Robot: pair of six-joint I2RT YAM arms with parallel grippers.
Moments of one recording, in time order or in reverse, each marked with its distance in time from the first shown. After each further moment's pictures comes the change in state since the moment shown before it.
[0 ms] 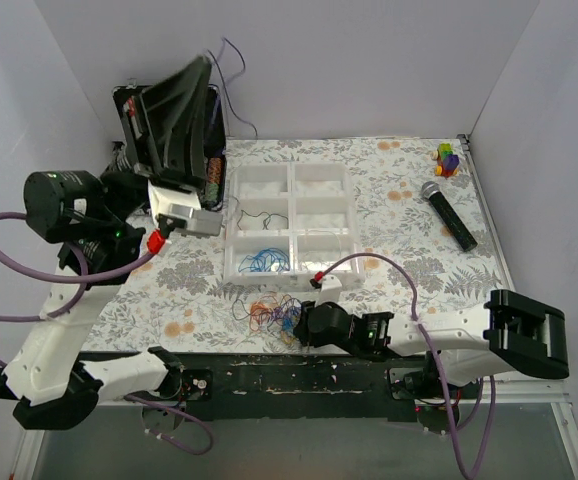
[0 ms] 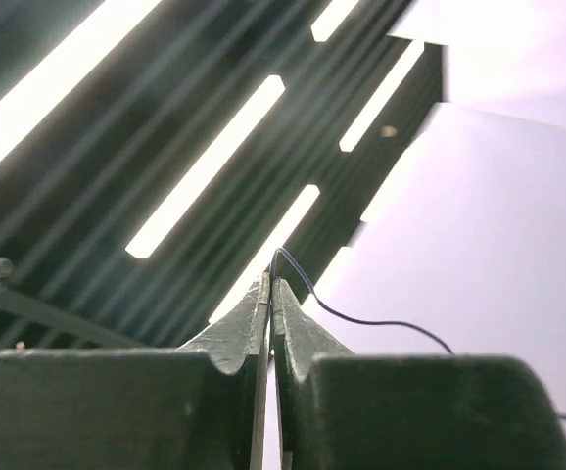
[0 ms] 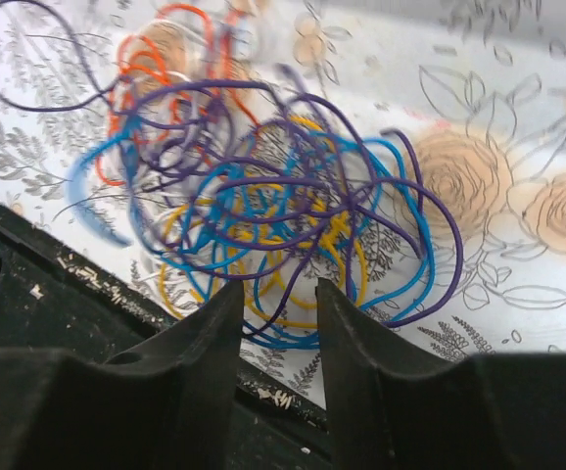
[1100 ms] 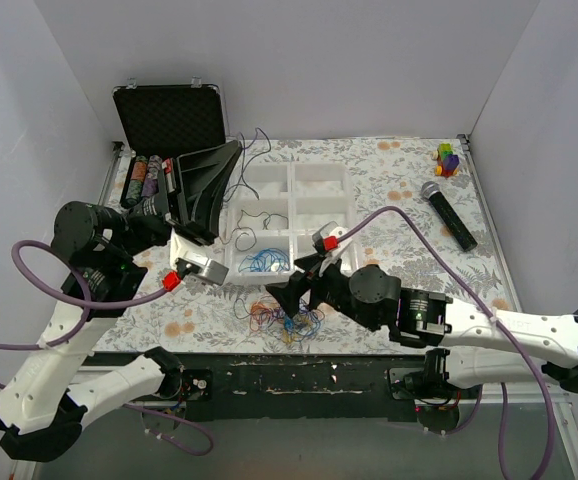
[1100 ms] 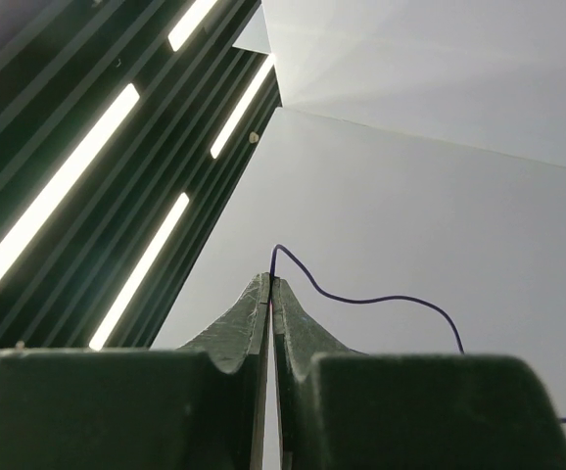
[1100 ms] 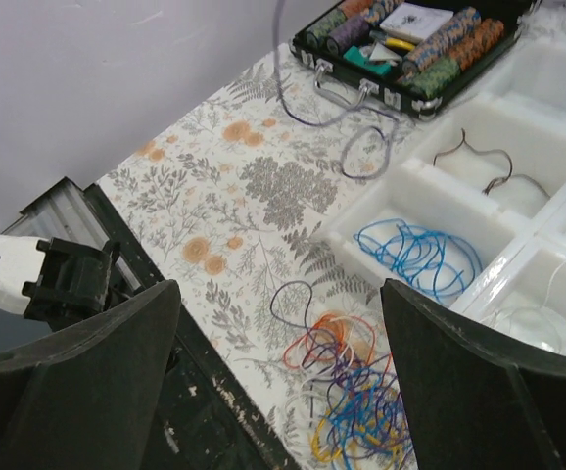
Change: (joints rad) left arm 0.000 -0.267 -0.437 -0.176 0.097 -0.013; right arm 0.029 -0.348 0.382 -0.099 0.032 -0.606
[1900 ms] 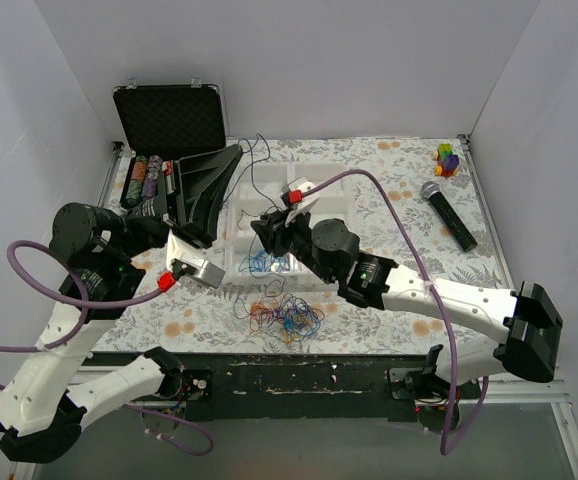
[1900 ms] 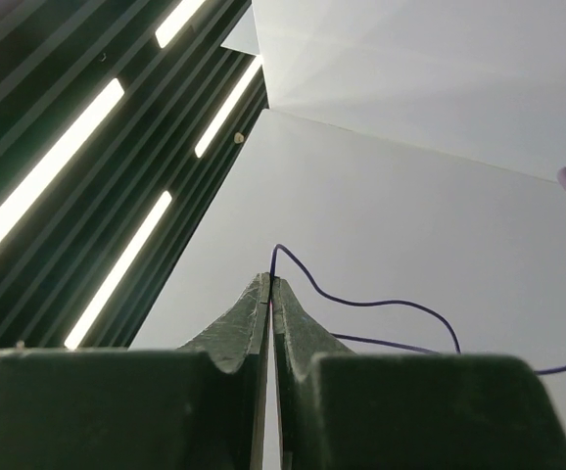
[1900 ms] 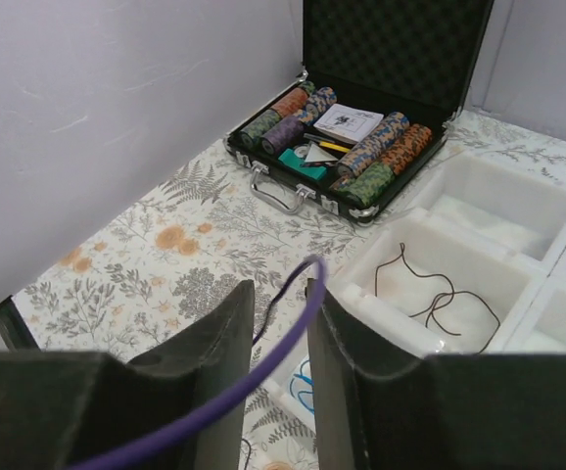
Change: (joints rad) left arm 0.000 -0.011 0.000 -0.021 0.021 -0.034; right arm -0.230 0.358 0.188 0.324 -0.074 -0.167
